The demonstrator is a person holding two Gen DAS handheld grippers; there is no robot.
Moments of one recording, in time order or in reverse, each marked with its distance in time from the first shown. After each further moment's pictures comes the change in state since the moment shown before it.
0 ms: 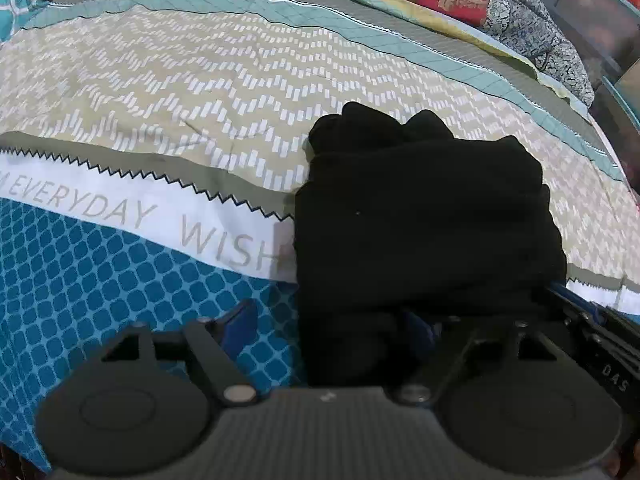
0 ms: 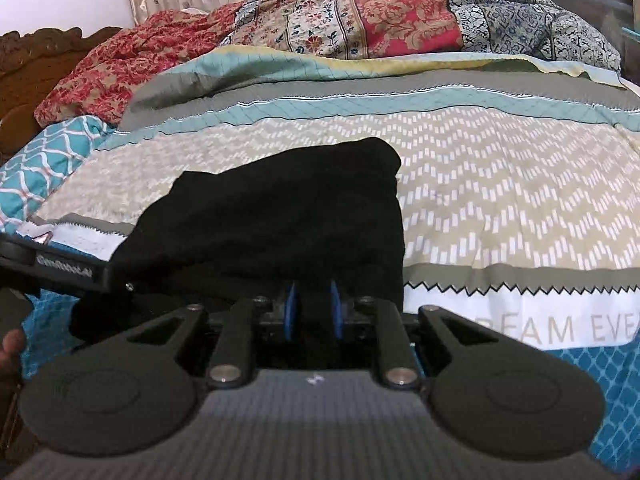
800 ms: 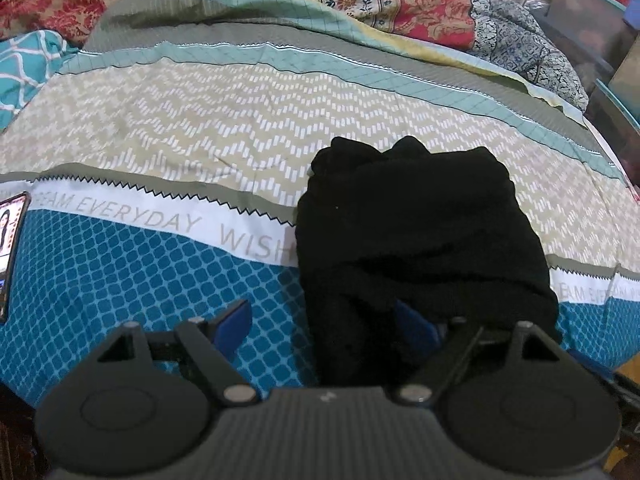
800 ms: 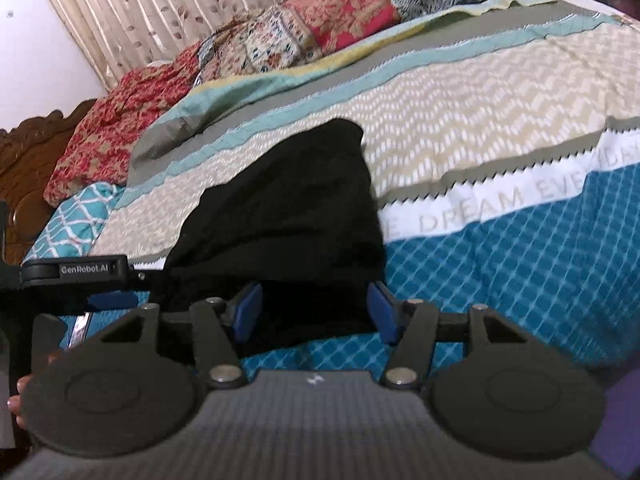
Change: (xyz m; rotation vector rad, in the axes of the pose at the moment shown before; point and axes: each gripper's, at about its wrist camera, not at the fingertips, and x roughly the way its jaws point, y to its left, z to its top) left arm -0.062 -0.025 -0.025 0.045 -0.103 0.087; right arm -0.079 -0.015 -0.036 0.298 0.011 0.074
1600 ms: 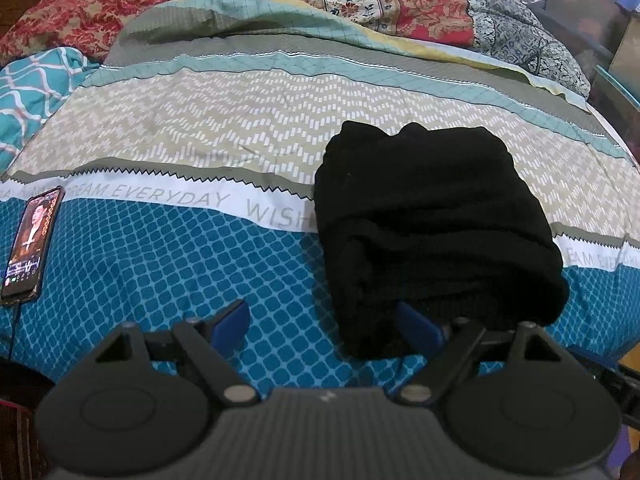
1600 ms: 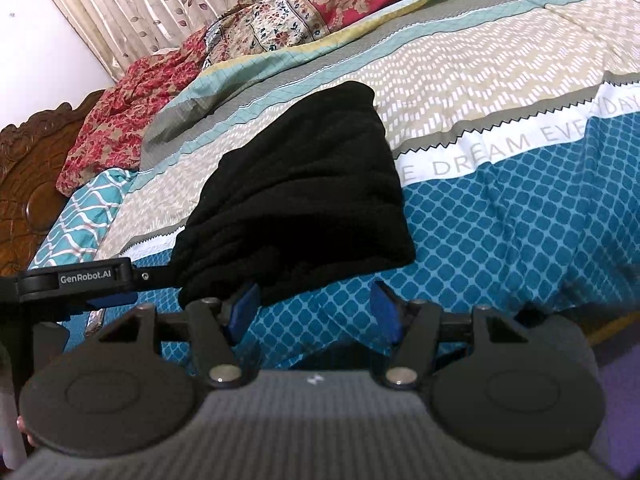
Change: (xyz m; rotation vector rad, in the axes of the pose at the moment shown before) left arm -0.024 -0.001 -0.036 0.049 -0.038 0.067; right arm -0.010 0.010 -0.030 0.058 0.025 0.024
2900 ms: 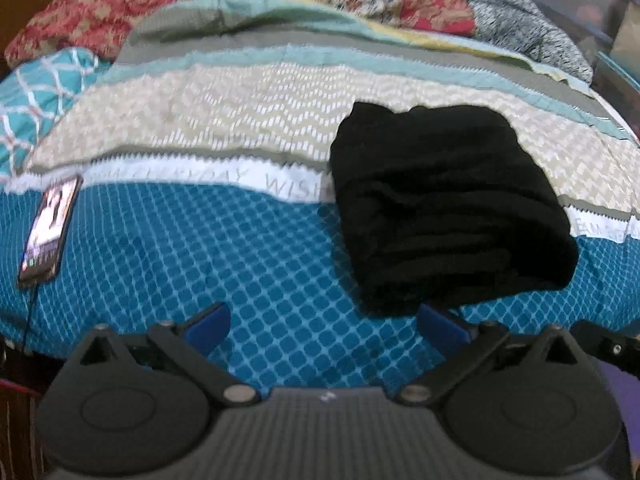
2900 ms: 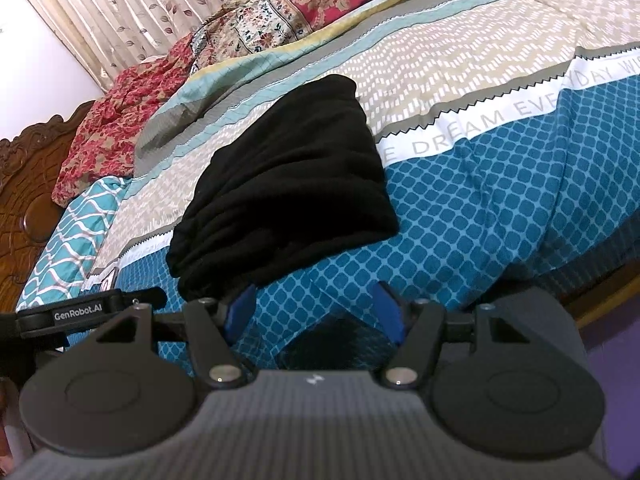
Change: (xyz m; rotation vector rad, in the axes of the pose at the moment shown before) left arm -0.009 0.007 -0.024 0.016 0.022 0.040; right arm -0.010 0.005 -0.017 0.061 -0.008 -0.027
